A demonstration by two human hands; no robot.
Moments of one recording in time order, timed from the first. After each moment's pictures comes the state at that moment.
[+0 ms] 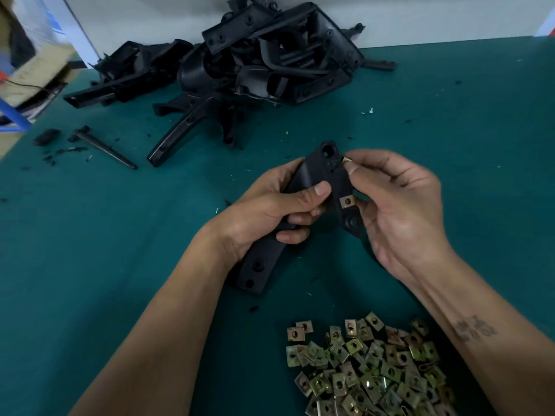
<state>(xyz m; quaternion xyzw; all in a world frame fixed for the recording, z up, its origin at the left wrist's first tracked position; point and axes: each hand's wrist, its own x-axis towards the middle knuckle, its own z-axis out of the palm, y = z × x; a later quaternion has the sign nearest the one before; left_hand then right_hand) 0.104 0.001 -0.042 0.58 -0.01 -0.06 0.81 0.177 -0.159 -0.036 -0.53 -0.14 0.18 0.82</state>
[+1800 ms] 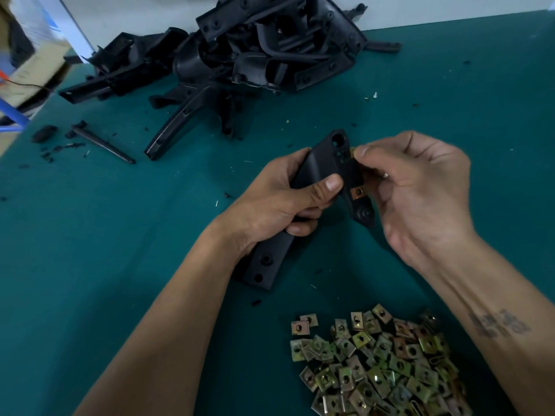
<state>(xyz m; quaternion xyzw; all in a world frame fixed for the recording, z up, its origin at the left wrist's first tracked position) 0.109 -0.007 -0.046 0.65 0.00 -0.02 0.76 0.174 -0.158 -0.020 -0.55 -0.08 0.14 0.82</state>
